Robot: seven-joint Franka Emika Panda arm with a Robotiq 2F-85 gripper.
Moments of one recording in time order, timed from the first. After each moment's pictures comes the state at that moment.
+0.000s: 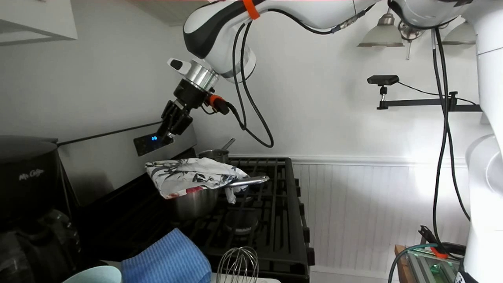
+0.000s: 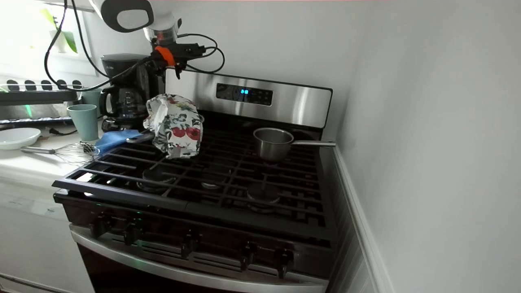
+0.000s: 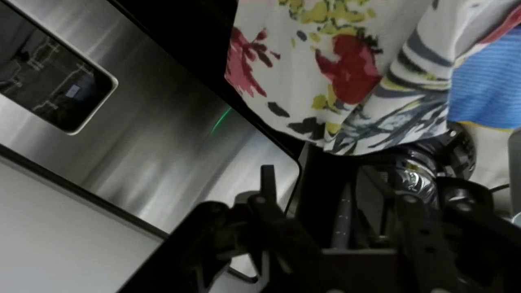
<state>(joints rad) -0.04 0.18 0.02 -1.78 0.54 2.42 -1.48</state>
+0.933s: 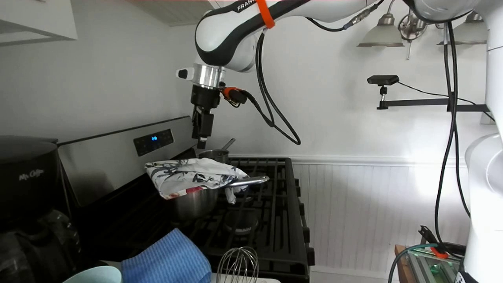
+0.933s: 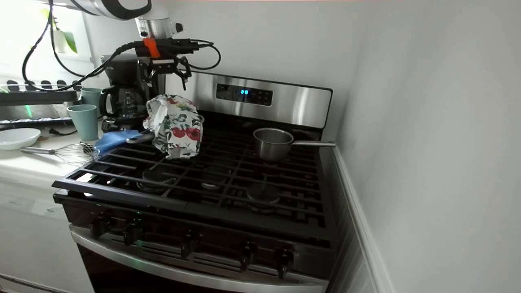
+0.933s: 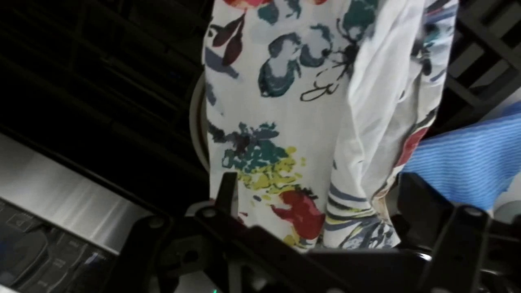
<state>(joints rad) -0.03 0.13 -0.02 -1.80 0.06 2.19 -0.93</state>
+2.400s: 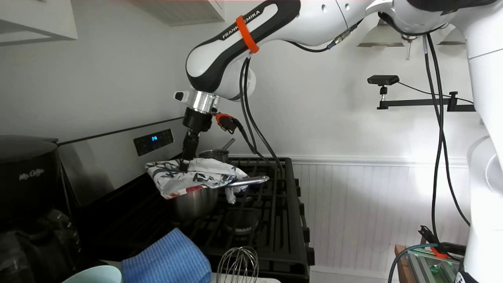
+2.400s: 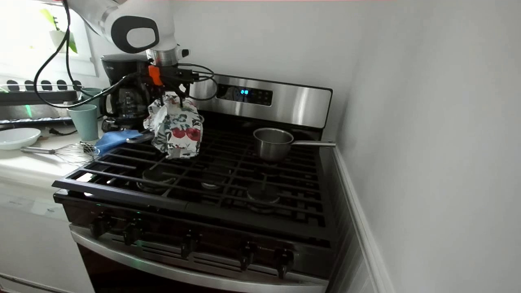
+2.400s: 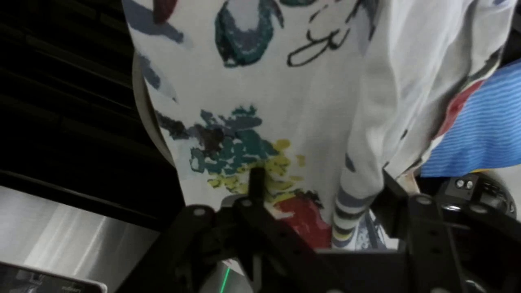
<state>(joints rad) -0.06 0.24 0.03 -1.83 0.26 2.38 -0.94</state>
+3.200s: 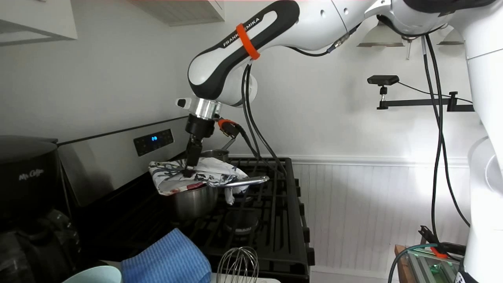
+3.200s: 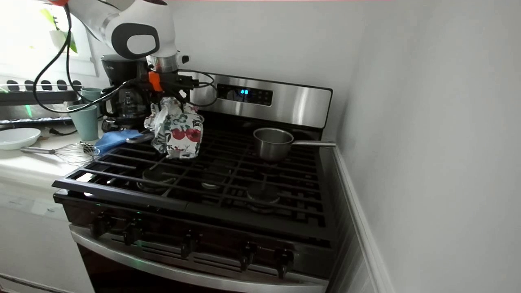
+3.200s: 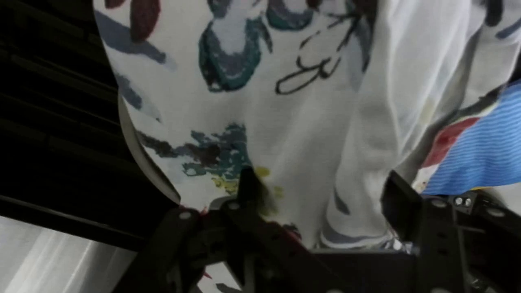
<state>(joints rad) -0.08 0.24 0.04 -1.86 0.26 2.39 -0.95</state>
